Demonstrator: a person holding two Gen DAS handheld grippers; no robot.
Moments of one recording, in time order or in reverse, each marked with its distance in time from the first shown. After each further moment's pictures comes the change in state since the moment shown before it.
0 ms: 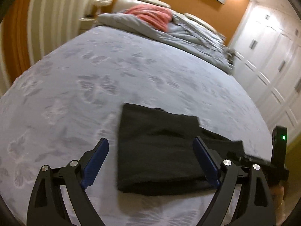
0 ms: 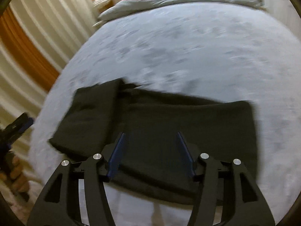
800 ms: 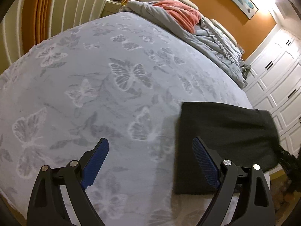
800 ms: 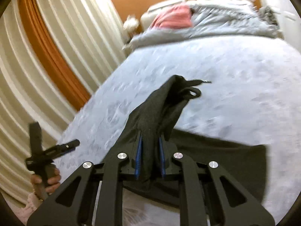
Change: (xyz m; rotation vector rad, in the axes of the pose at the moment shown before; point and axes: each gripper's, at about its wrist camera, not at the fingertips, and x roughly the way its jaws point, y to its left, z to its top) left arm -0.002 0.067 0.004 -0.184 0.053 0.005; right arm -0.098 0.043 0.022 -0.077 -0.262 0.094
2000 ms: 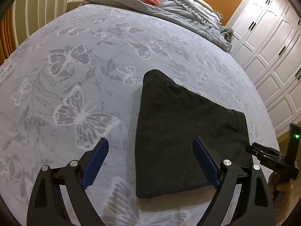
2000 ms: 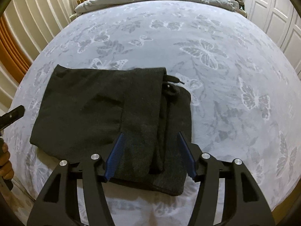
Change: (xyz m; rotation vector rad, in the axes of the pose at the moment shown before) left arm 0.077 -0.107 -0.049 0.224 0.128 -0.033; right arm 0.031 -0.125 -0.066 0.034 0.287 -0.394
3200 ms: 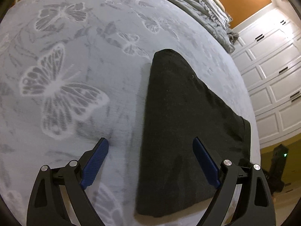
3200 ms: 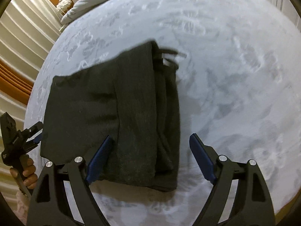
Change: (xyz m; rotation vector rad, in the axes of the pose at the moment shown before) left arm 0.059 0.025 -0.009 -0.188 0.116 -0.139; right arm 0.026 -0.045 -0.017 0.231 0.107 0.148
